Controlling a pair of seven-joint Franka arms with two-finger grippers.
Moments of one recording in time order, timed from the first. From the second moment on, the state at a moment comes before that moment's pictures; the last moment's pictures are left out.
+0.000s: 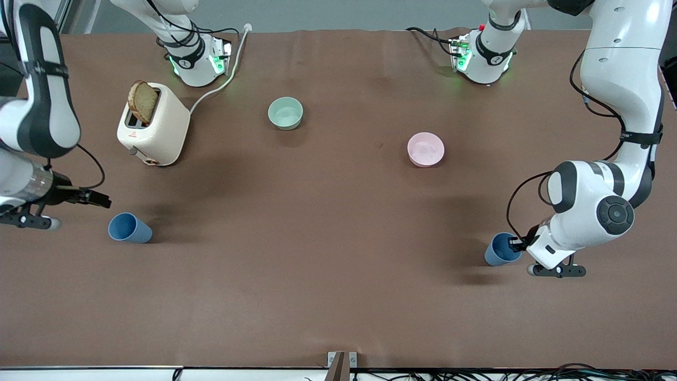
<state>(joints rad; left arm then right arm) 0.05 0.62 -0.13 -1.62 0.04 2.25 -0.04 -0.14 0.29 -0.06 -1.86 -0.01 2.08 -0.04</state>
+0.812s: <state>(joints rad) -0.25 0.51 -0.37 -1.57 0.04 2.06 -0.73 -0.15 0.44 -0.06 -1.93 -0.01 2.36 -0.06</state>
